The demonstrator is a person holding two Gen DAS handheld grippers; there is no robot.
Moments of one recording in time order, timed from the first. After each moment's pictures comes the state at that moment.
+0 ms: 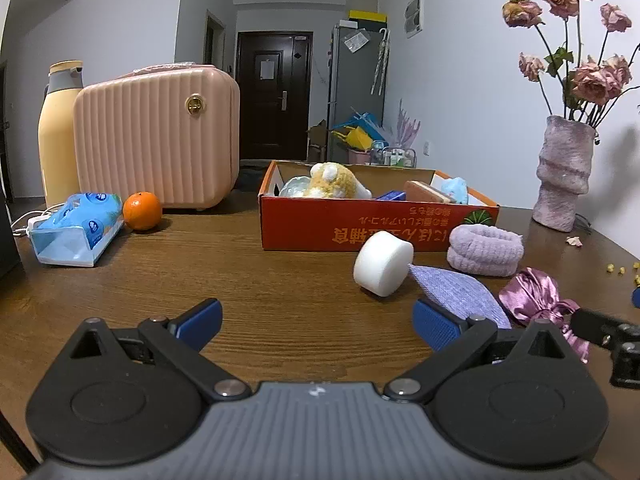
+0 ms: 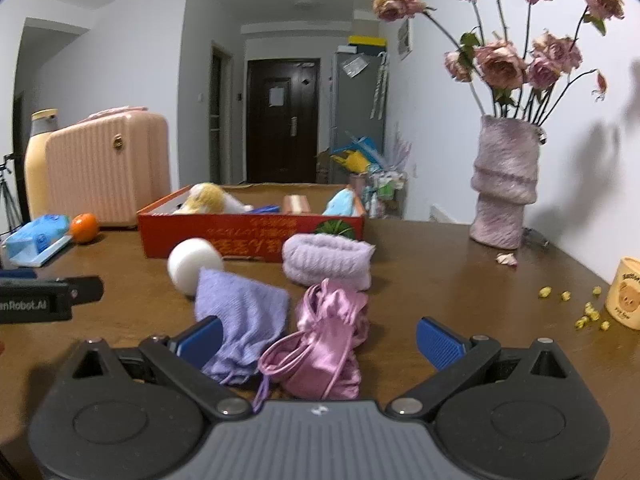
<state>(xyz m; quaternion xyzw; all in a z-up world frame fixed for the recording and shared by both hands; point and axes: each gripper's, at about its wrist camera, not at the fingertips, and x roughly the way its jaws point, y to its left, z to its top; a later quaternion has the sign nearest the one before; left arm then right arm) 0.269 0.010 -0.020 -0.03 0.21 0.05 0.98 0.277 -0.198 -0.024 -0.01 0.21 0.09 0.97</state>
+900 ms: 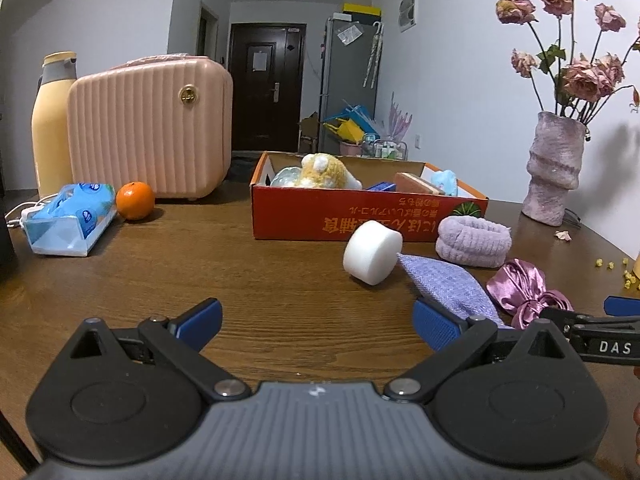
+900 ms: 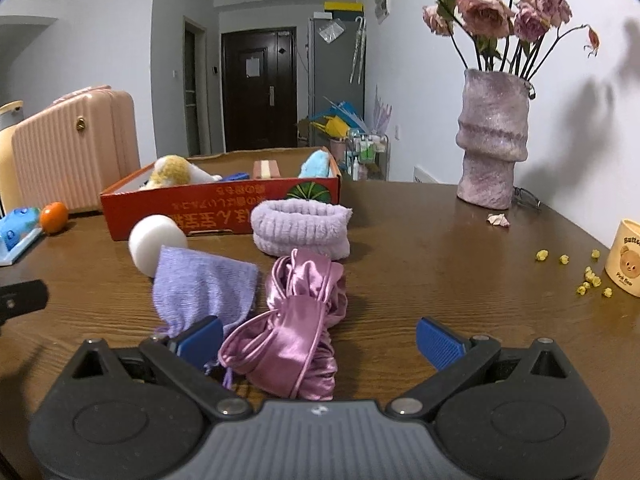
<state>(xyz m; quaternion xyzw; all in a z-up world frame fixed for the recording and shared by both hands) 0.267 0.010 -0.020 -0.04 0.23 0.04 0.97 0.315 -0.210 -0.042 0.01 0.26 0.05 0.96</state>
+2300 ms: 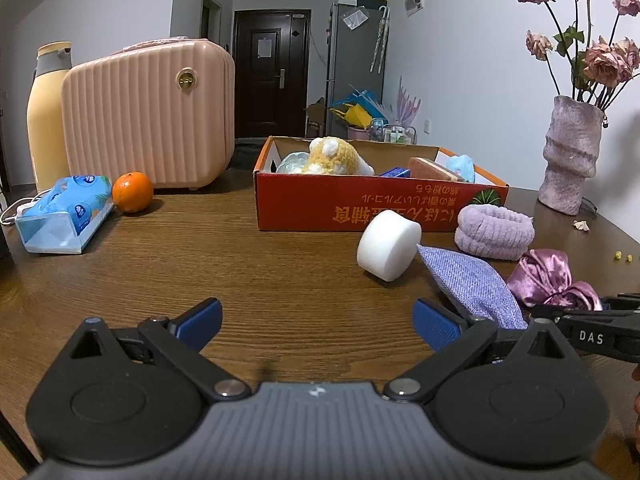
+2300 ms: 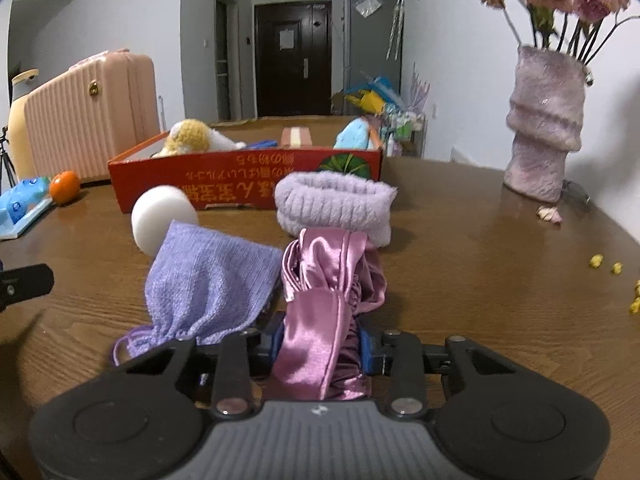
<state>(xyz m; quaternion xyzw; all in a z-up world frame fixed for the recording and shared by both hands) 0.294 0.013 -0.030 -0.03 0.25 0.04 0.97 0.356 -0.198 -0.057 -0.01 0.30 0.10 0.95</state>
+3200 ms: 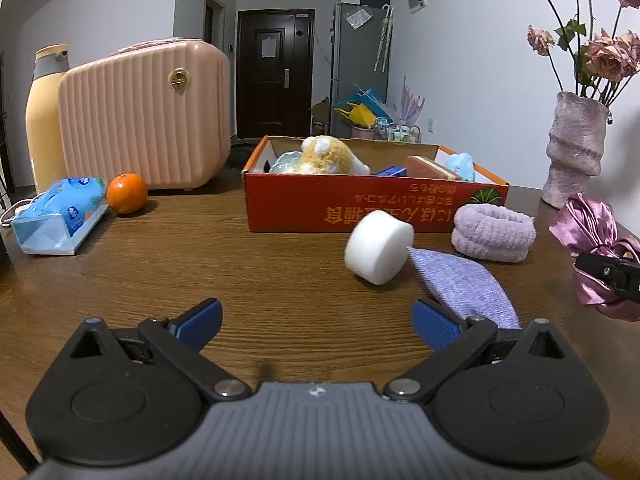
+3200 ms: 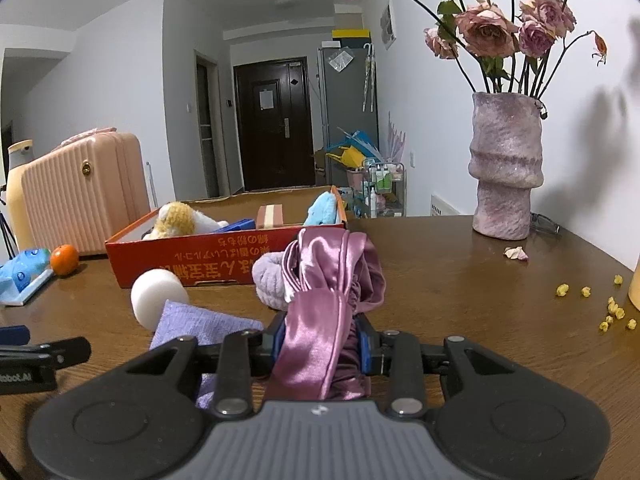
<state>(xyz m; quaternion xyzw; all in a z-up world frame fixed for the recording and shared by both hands) 0.305 -0.006 -0.032 -0.03 0.25 0.05 0.97 0.336 -0.226 -0.029 0.04 0.21 0.08 0.97</state>
